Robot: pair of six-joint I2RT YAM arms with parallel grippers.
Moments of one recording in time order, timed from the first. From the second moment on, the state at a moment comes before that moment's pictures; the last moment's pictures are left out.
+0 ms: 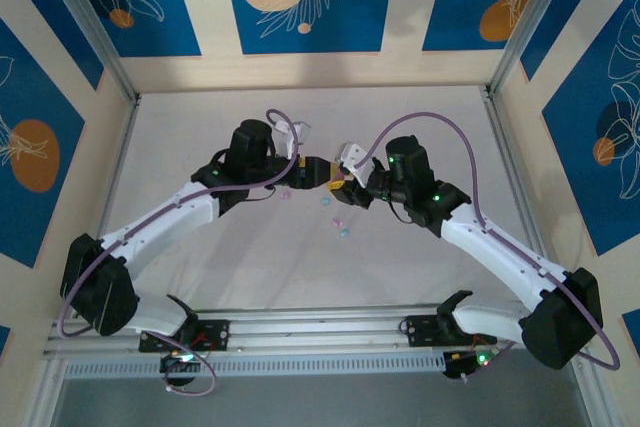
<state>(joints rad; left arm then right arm) -0.64 1.40 1.11 -0.17 0.57 -0.56 0.59 1.15 0.91 -0.23 -0.41 -0.35</state>
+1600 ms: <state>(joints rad) -0.65 1.38 1.05 0.14 0.61 -1.11 0.41 1.07 0.73 0.20 -0.74 -0.27</state>
